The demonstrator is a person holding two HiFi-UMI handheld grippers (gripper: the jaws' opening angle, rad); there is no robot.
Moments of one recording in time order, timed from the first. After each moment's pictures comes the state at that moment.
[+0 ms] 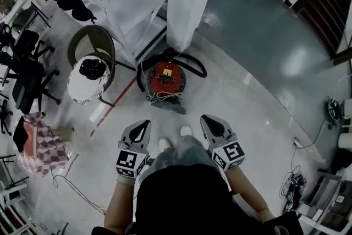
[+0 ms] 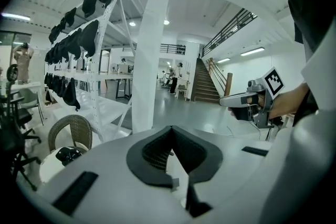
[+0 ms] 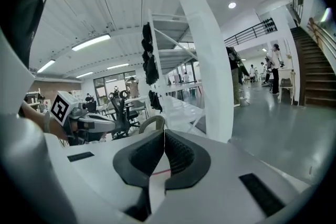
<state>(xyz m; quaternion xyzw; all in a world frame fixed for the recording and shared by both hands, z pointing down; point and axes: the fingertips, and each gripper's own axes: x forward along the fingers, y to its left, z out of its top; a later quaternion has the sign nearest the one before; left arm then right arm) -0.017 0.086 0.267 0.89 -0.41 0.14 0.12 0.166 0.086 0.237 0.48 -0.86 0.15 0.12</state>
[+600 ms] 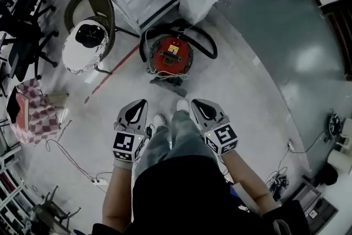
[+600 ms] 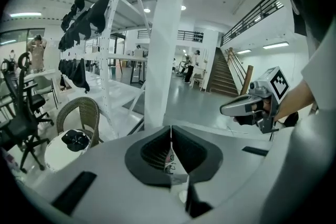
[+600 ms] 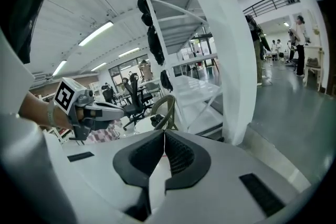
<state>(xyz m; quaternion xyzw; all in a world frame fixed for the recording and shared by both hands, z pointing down) 0.000 0.005 0.349 0.84 -0.47 0.19 0.18 0.154 -0.004 0.351 0.36 -0.89 0.22 0.19</state>
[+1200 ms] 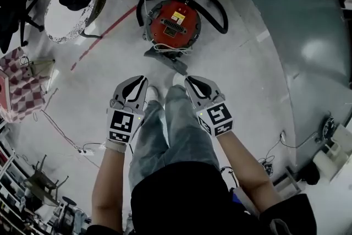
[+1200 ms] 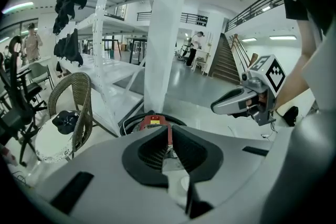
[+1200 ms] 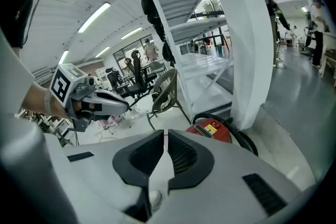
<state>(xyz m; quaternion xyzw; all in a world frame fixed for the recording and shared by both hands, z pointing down) 0.013 -0.027 0.492 0.83 -0.45 0.26 0.23 0.134 -0.042 0.505 0.28 -0.88 0.26 0.28</state>
